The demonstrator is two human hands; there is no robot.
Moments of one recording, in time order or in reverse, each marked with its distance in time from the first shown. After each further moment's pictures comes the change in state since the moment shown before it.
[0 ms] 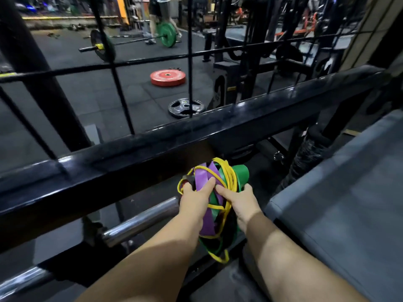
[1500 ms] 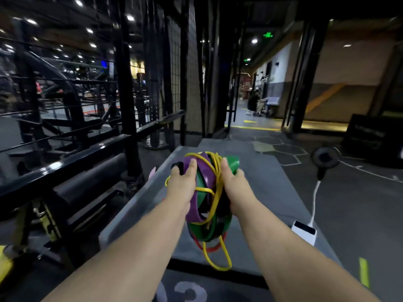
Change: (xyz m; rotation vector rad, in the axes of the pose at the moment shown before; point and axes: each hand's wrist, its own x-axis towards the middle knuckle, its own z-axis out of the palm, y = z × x) left_hand -0.355 0.019 0.222 0.240 -0.743 0.458; right_hand -0.343 -0.147 -0.279 0.024 0.801 -0.442
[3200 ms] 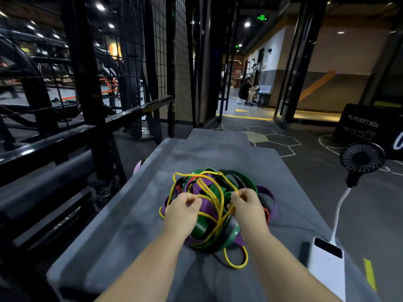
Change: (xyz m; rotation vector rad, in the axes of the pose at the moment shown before) left_hand 0.117 -0.111 0.049 0.479 -0.088 0.140; right_hand 0.120 0.103 -0.017 -0.147 0.231 -0.008
